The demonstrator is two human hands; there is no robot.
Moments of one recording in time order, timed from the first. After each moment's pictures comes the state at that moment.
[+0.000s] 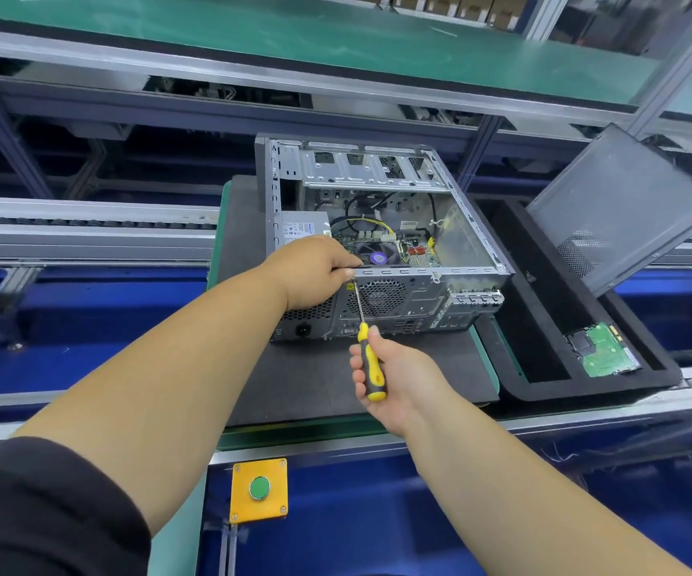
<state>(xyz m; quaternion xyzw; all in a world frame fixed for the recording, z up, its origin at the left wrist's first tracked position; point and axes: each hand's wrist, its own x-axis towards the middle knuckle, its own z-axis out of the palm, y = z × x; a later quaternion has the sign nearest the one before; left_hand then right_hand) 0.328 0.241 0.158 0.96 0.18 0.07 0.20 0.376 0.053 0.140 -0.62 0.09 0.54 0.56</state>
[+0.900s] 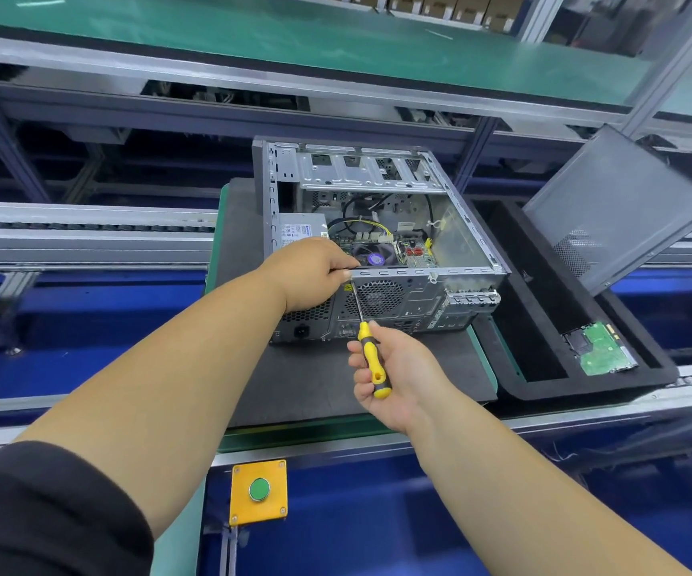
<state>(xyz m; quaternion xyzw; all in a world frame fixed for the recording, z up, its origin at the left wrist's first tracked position) 0.329 0.239 0.158 0.96 0.19 0.07 0.21 0.376 0.051 0.151 -0.59 0.09 0.57 0.57</state>
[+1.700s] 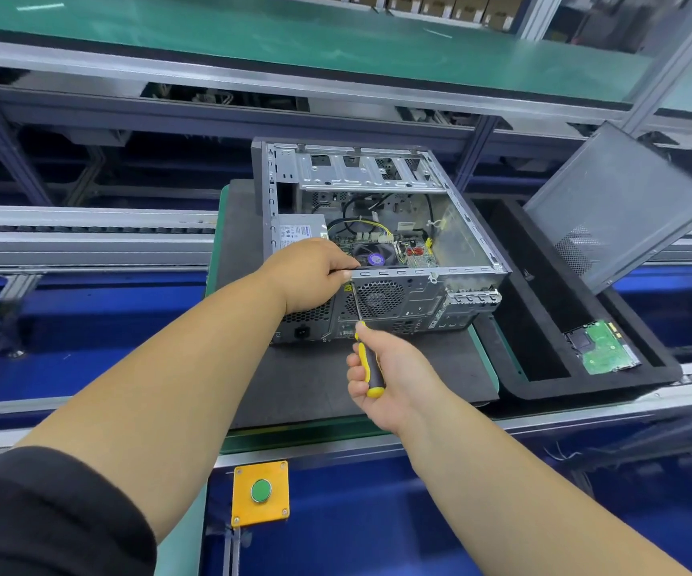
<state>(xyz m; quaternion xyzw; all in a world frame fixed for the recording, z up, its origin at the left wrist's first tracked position) 0.328 0.240 0.155 0.96 0.18 0.08 0.20 0.370 0.055 0.149 -0.57 0.10 0.56 0.59</state>
